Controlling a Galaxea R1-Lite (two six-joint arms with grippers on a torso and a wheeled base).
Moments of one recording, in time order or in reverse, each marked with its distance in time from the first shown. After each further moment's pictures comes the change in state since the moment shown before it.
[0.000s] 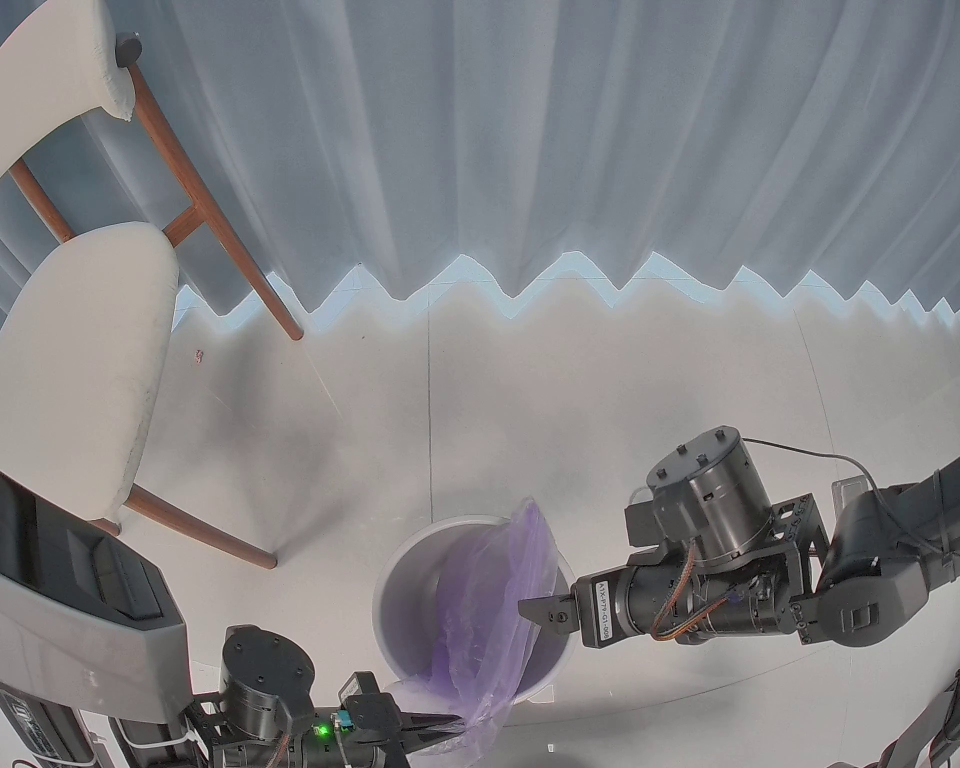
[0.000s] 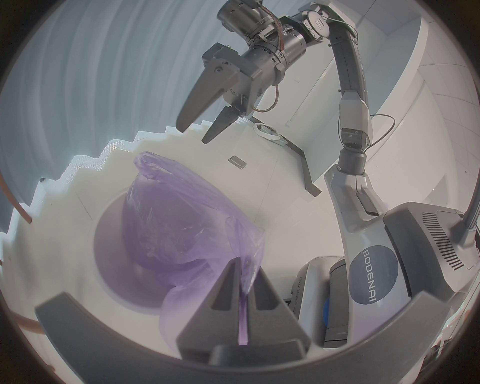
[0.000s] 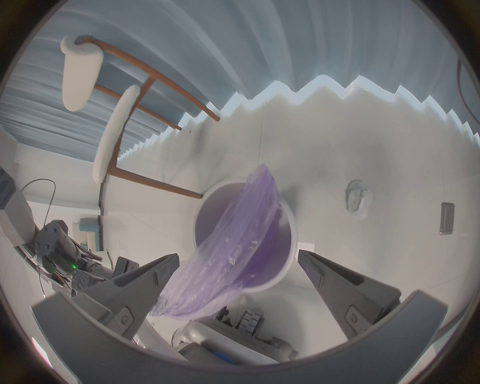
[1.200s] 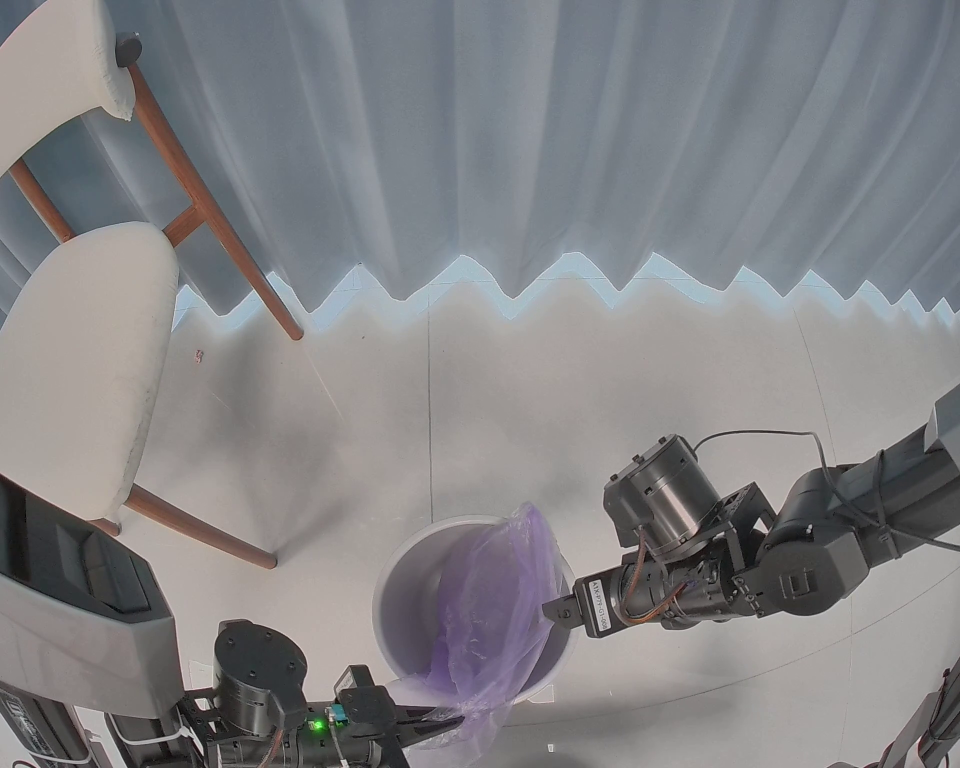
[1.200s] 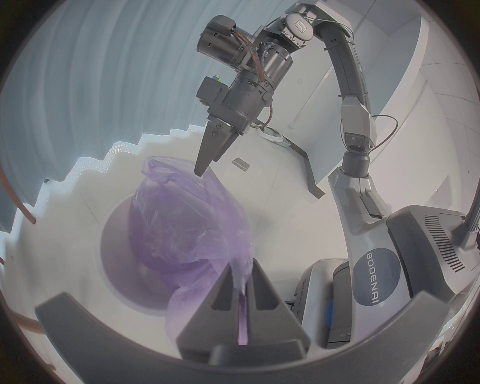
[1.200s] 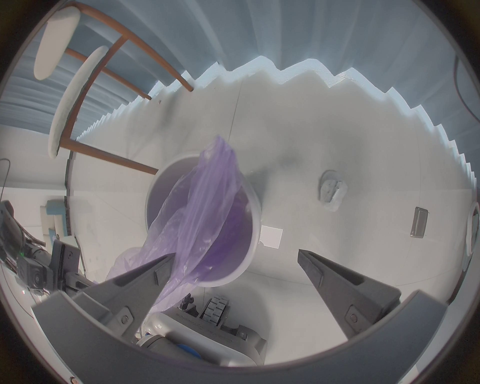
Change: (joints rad) left arm 0.013 -0.017 0.000 0.000 0.009 0.000; right arm -0.054 0.130 -0.129 0.193 -0.099 -0.071
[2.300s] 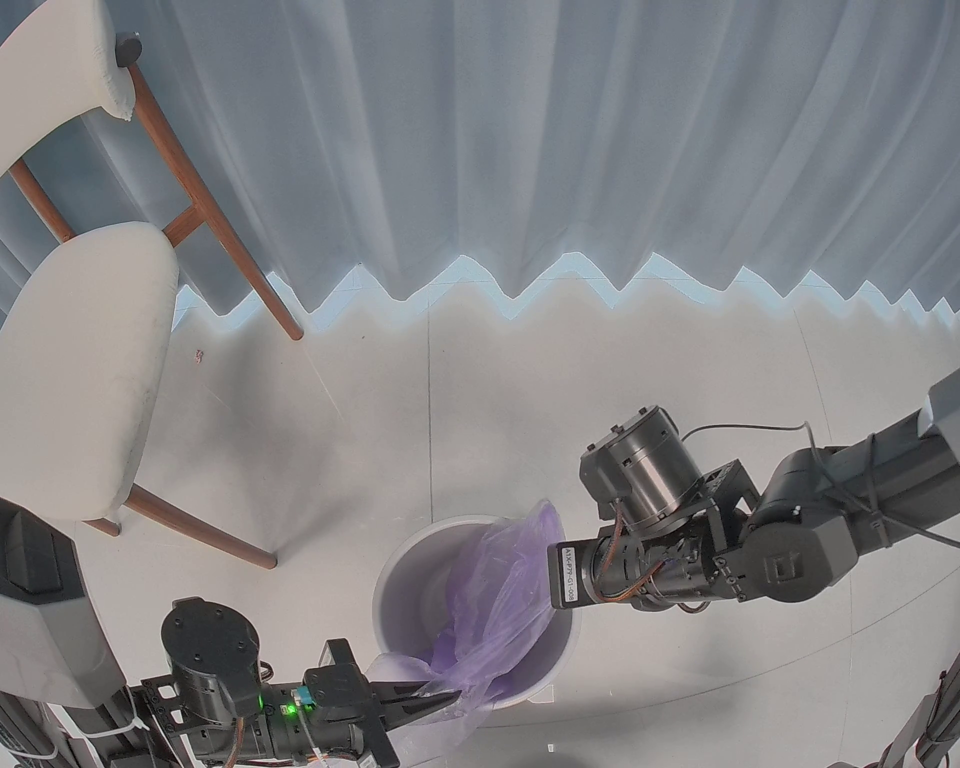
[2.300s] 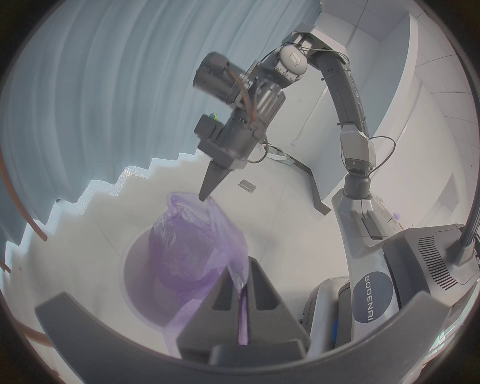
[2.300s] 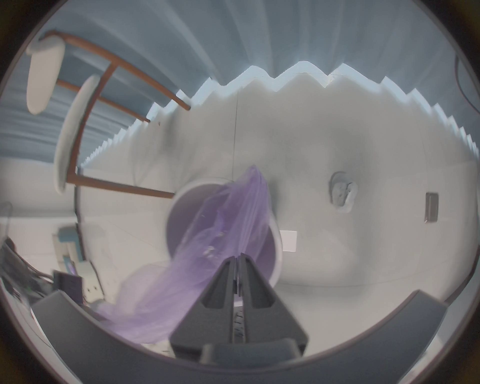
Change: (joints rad) left arm 0.016 -0.142 0.000 0.001 -0.008 -0.004; right arm 0.021 0.025 -0.102 -0.002 0.020 0.139
